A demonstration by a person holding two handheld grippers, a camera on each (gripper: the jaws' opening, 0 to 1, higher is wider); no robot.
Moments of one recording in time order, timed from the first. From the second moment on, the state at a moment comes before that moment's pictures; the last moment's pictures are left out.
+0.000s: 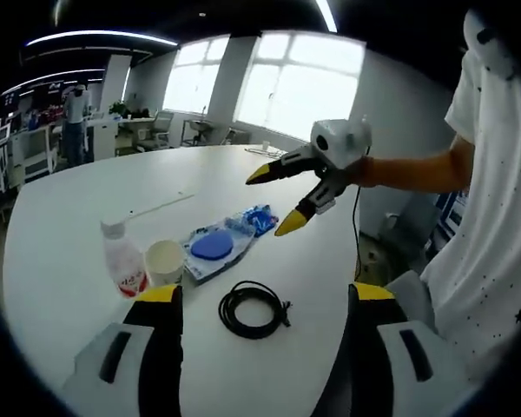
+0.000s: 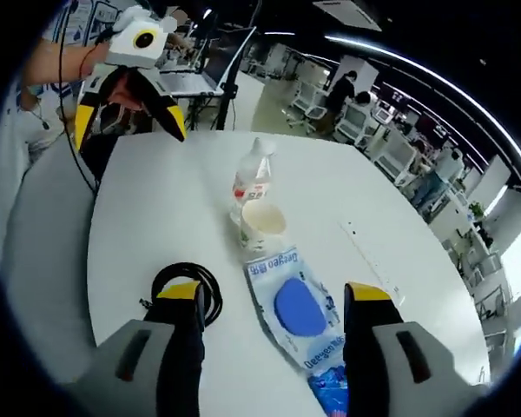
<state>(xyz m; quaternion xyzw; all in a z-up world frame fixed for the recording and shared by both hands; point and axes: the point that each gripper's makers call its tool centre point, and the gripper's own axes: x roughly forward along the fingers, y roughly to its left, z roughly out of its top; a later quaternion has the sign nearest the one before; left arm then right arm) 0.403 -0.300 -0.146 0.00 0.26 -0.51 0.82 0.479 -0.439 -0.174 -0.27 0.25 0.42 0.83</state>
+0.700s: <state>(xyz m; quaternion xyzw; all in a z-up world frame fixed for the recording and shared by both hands) 0.415 -0.317 -0.194 0.03 0.31 -0.47 0.82 0.449 -0.439 -0.227 -0.15 0.33 0.35 0.86</state>
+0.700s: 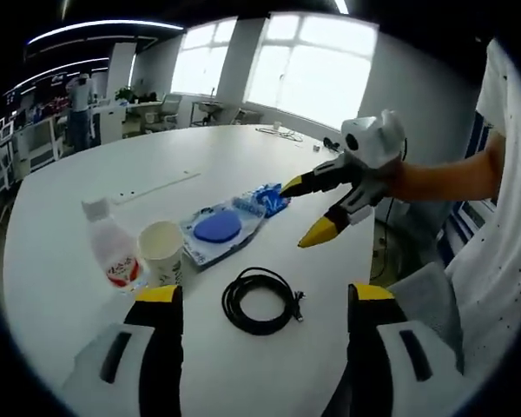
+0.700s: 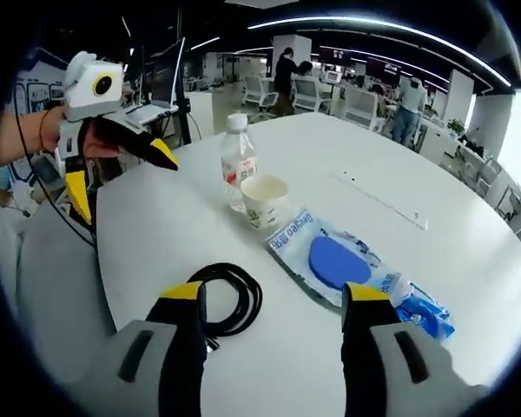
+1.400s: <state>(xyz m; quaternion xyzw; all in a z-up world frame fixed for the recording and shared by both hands) 0.436 -0.322 -0.280 0.08 0.39 -0.39 0.83 0.448 -0.426 -0.288 -0.13 0.39 0.31 0.86</state>
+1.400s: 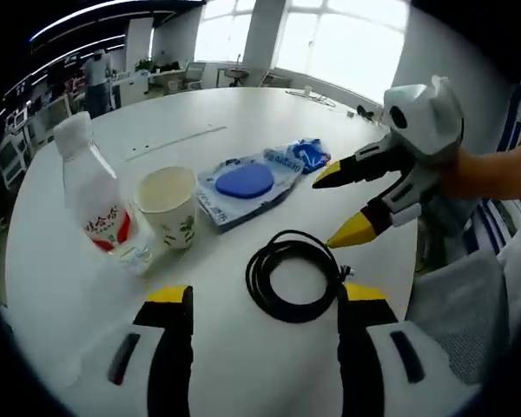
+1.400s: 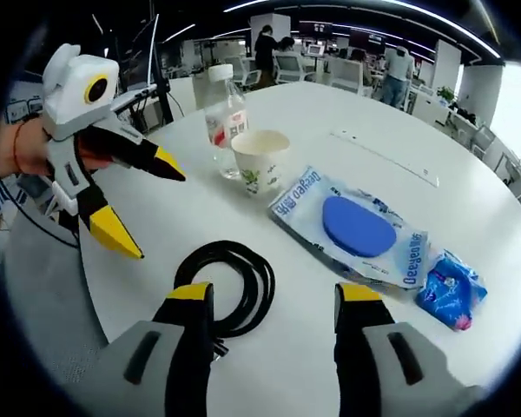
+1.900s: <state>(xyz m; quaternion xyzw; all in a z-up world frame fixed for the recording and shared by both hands) 0.439 -0.339 -0.312 0.14 0.41 -0.36 0.82 0.441 -0.414 -0.320 -0.12 0.42 0.30 0.85</state>
